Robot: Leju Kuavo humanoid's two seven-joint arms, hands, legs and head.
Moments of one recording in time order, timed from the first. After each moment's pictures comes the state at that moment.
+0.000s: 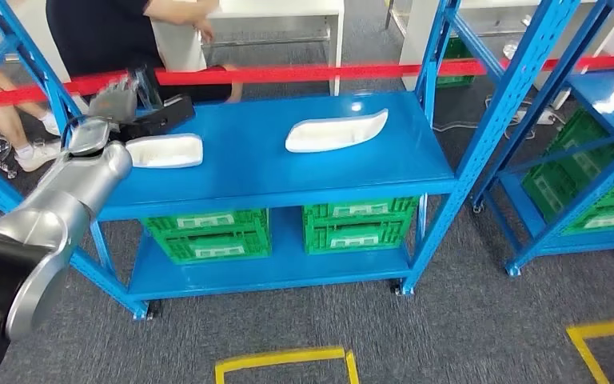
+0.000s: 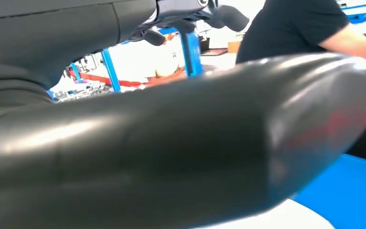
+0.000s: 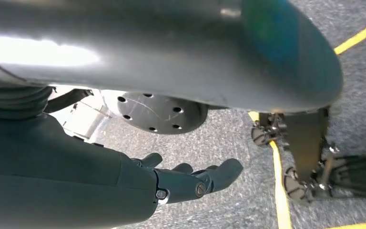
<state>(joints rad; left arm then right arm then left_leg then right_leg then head) -1.15 0.19 -0.38 -0.28 -0.94 0.18 -0.02 -0.07 0.05 -0.20 -0.19 -0.16 0.16 0.39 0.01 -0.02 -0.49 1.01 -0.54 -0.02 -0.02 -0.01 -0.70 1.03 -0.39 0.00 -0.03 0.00</state>
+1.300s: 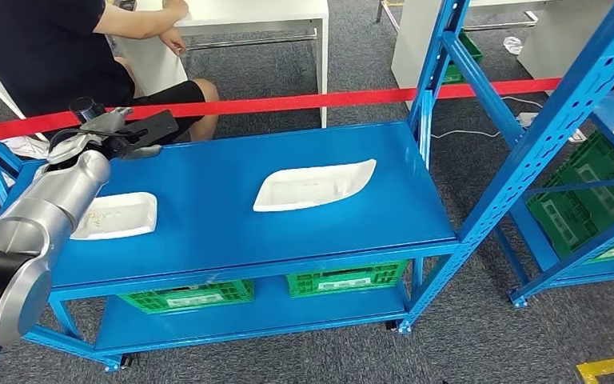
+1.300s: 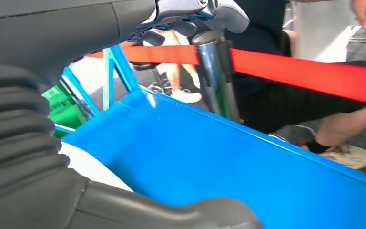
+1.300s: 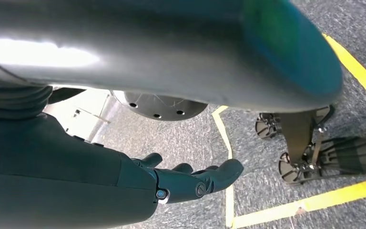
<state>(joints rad) -1.10 0.25 -0.27 -0.29 -0.87 0.00 -0.08 -0.08 0.05 -0.20 -0.19 -0.15 0.16 0.40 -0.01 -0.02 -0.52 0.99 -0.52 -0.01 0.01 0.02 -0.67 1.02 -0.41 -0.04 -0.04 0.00</state>
